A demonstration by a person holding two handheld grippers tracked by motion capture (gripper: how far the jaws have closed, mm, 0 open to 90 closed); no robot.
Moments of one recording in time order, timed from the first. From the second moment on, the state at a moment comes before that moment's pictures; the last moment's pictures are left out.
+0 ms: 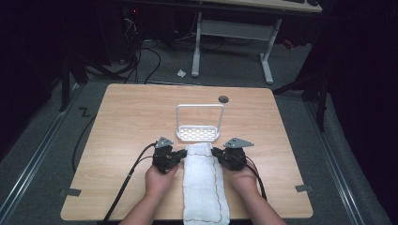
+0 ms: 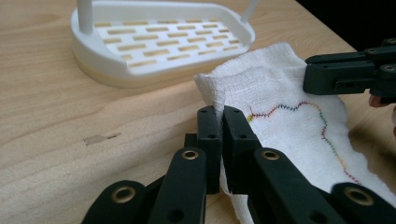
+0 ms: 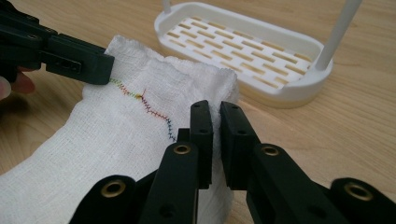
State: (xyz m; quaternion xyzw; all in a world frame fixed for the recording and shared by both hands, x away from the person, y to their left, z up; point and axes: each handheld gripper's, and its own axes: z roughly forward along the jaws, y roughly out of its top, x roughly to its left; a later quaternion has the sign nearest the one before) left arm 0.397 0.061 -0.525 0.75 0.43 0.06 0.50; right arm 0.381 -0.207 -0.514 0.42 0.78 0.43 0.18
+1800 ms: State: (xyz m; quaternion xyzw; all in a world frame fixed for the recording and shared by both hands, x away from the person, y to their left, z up) left arm 0.380 0.073 -0.352 0.68 0.33 0.21 0.62; right arm 0.367 -0.199 -0.358 0.34 0.70 0.54 0.31
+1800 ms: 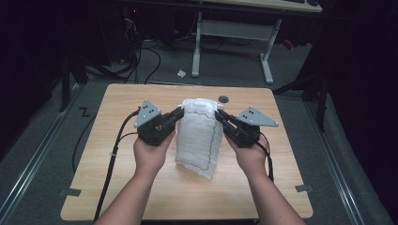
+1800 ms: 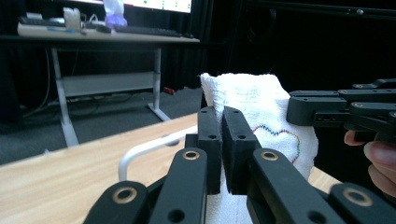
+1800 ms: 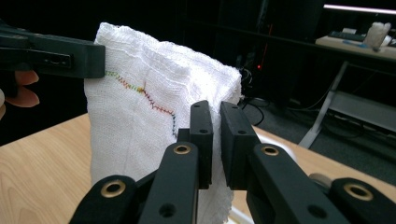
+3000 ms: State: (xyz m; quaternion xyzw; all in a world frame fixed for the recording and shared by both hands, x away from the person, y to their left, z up) left arm 0.417 0.063 -0.288 0.68 0.30 0.24 0.63; right arm 0.400 -0.208 -0.293 0.35 0.67 0.56 0.34
